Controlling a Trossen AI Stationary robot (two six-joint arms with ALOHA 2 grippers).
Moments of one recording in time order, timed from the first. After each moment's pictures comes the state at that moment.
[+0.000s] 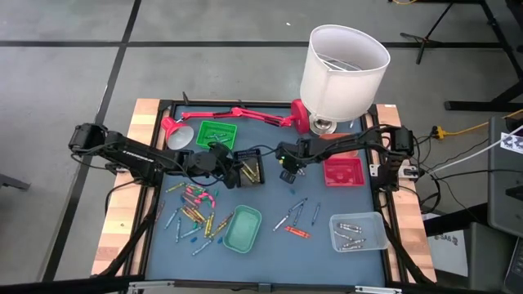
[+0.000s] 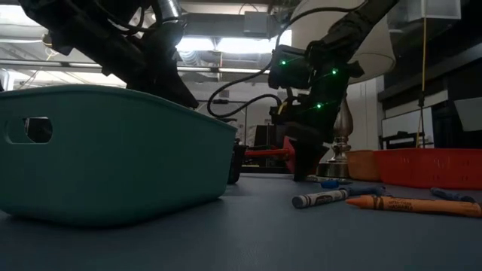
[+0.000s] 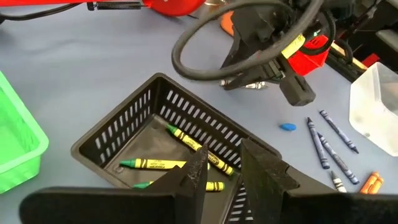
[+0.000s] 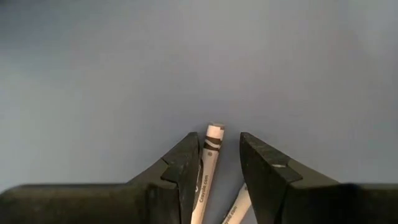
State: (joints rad) left arm -0.05 1.27 0.51 0.23 -0.38 -0.70; right arm -0.13 1.85 1.06 -0.46 0.13 0.26
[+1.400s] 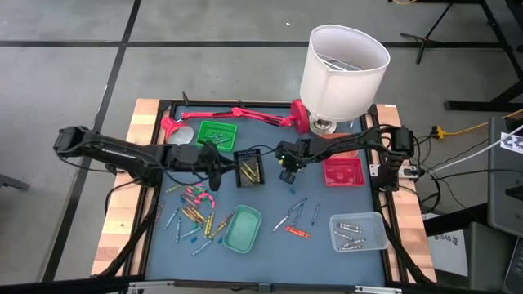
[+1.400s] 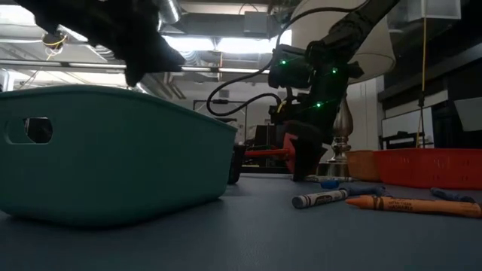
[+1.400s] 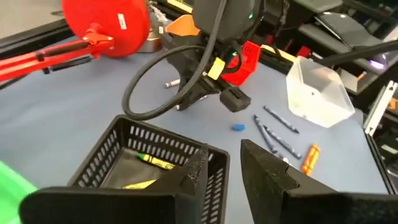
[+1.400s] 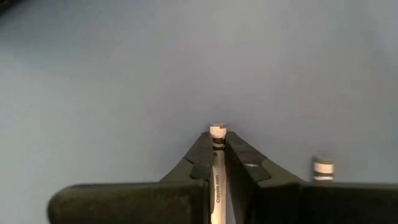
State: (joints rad) left arm -0.05 0.99 0.51 0.09 -0.24 -0.46; right arm -0.13 1.85 1.05 -0.44 0.07 0.26
